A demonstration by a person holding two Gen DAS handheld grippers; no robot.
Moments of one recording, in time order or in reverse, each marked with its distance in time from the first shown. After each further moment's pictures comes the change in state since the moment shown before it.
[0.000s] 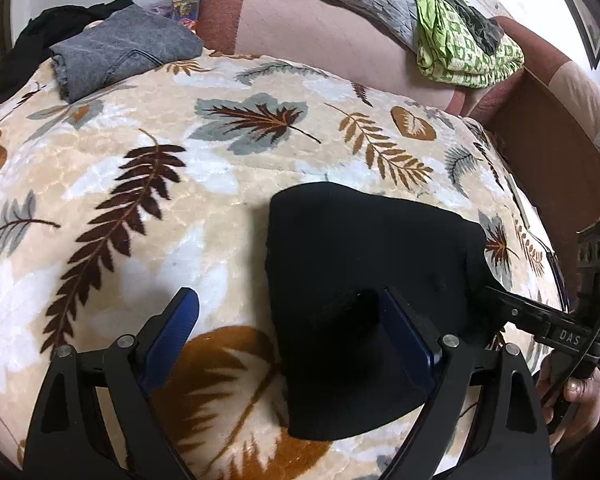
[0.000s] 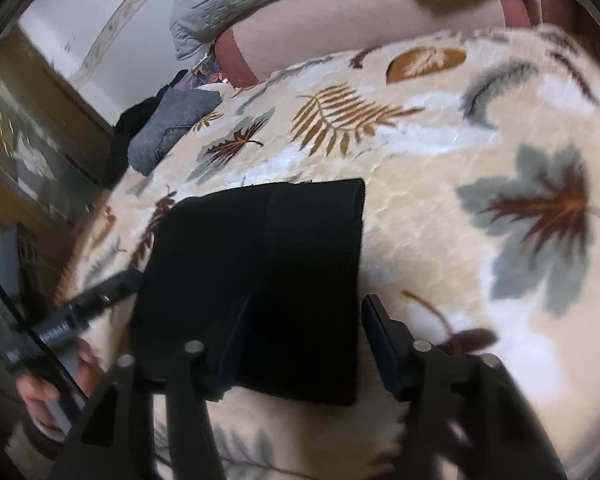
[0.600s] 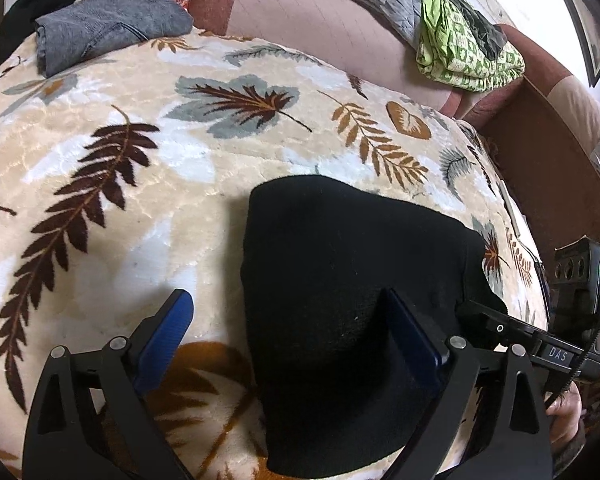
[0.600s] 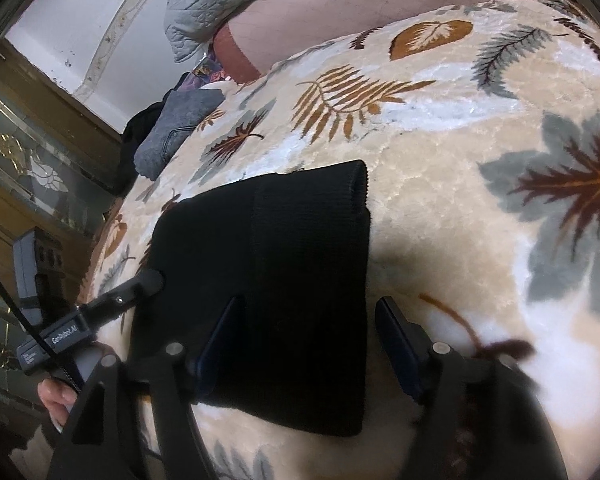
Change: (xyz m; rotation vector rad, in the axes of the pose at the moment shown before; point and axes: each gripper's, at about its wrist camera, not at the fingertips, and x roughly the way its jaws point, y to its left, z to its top) left arm 0.027 0.005 0.004 -0.055 0.037 -0.081; right arm 0.025 -0.011 0.001 0.032 0.006 0.090
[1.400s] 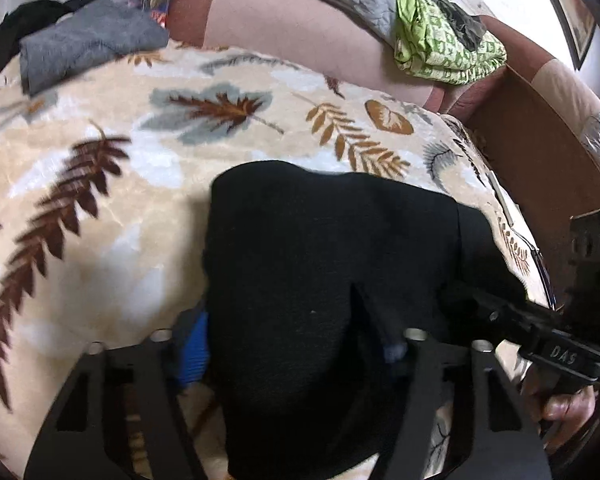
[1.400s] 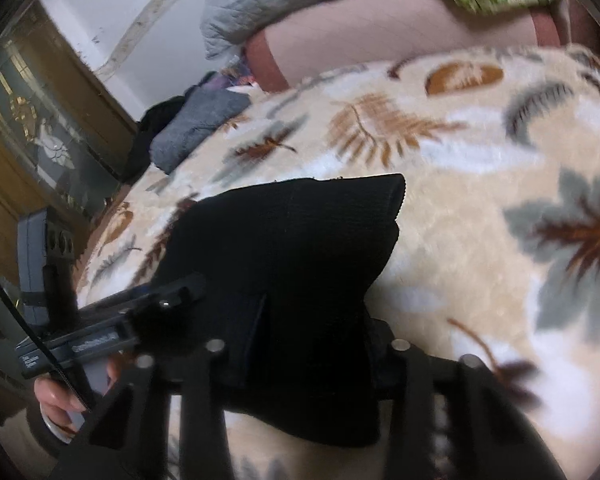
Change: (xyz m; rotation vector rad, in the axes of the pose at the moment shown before) left arm -0.005 -0.018 -0.002 0.073 -0.050 -0.015; right arm -0.019 0.044 0.003 -0.159 -0.096 -0.021
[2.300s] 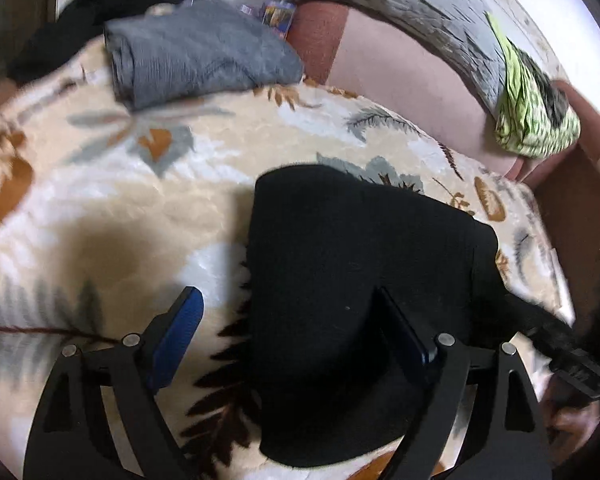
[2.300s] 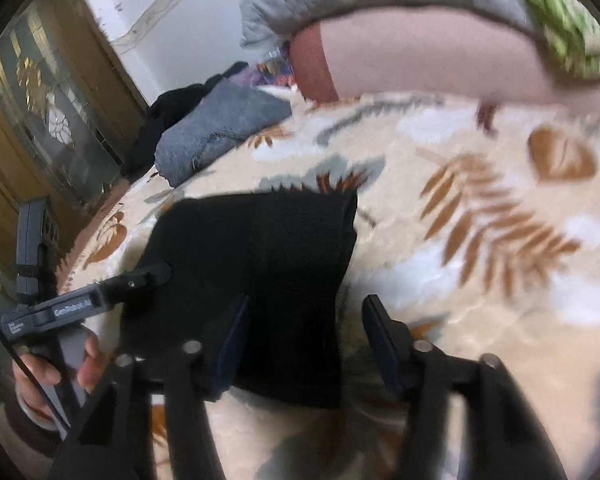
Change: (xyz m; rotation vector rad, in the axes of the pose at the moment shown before) left arm -0.007 0.125 0.059 -0.139 -0.068 0.195; right arm 0.087 0.067 0.076 -0.174 -0.012 -0.038
